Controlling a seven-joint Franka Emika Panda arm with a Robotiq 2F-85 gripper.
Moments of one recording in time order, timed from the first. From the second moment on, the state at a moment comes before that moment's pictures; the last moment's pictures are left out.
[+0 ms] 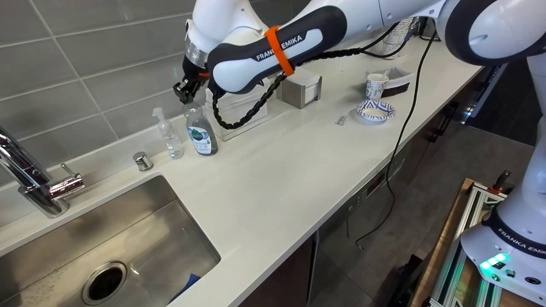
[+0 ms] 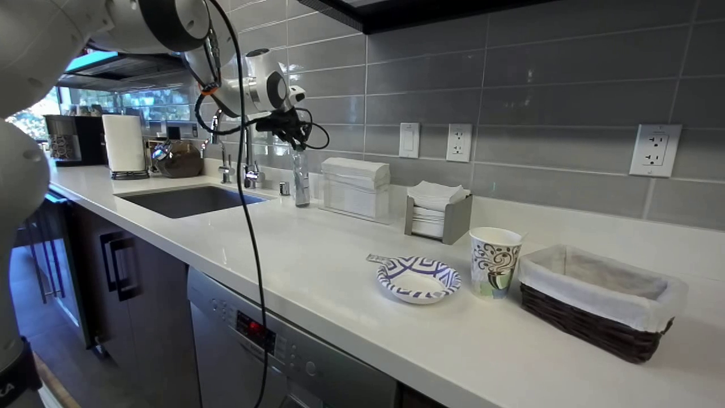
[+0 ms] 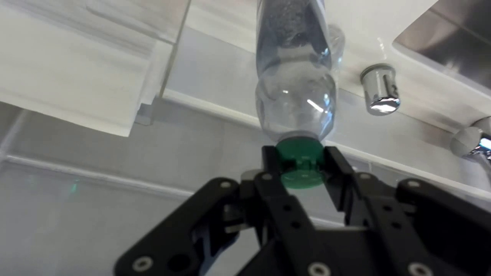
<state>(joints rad) 0.38 0.63 0.01 -1.31 -0.22 2.63 0.15</state>
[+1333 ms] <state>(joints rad) 0.08 -0.19 0.27 -2.23 0.54 2.70 -0.76</state>
